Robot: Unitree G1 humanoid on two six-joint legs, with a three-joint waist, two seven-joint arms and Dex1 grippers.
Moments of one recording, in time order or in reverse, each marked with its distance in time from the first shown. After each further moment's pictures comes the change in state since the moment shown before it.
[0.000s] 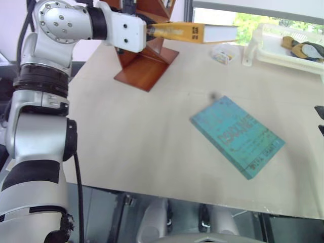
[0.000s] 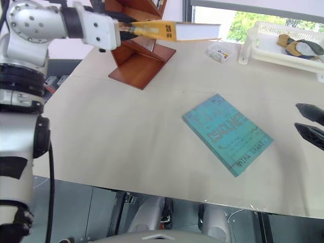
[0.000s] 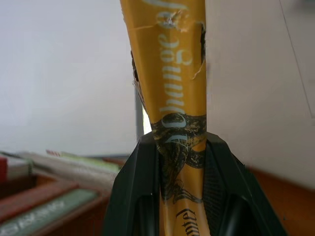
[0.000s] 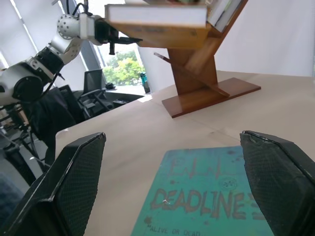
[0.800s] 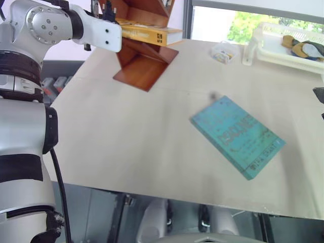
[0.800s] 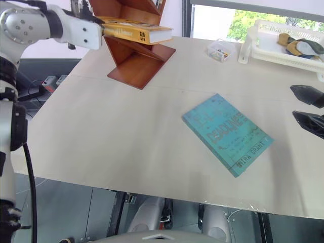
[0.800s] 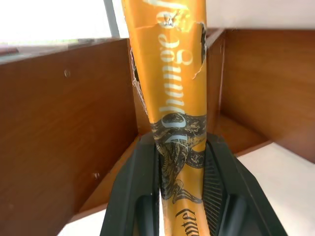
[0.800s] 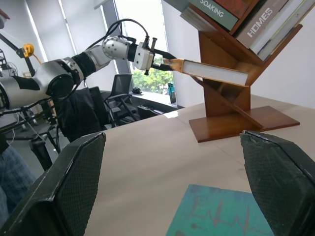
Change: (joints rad) left arm -0.149 0.068 -0.159 0.342 0.351 -0.036 0.319; right arm -0.116 -0.011 0.023 -0.124 0.088 0.070 -0.052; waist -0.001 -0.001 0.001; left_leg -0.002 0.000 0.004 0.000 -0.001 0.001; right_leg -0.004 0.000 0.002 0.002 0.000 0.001
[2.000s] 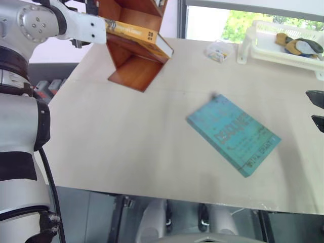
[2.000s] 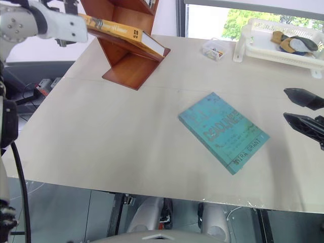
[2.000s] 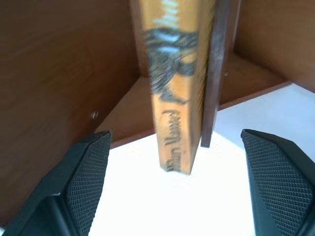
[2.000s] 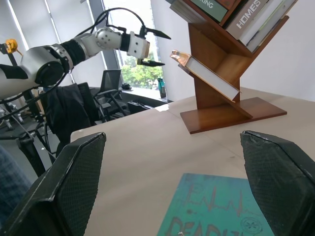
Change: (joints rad) left arm -0.067 0.051 -0.039 0.096 0.065 0.103 0.107; right arm 0.032 0.008 0.019 -0.037 -0.002 -0.022 -0.042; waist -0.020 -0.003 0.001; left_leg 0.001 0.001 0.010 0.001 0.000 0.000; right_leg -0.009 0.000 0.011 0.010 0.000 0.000
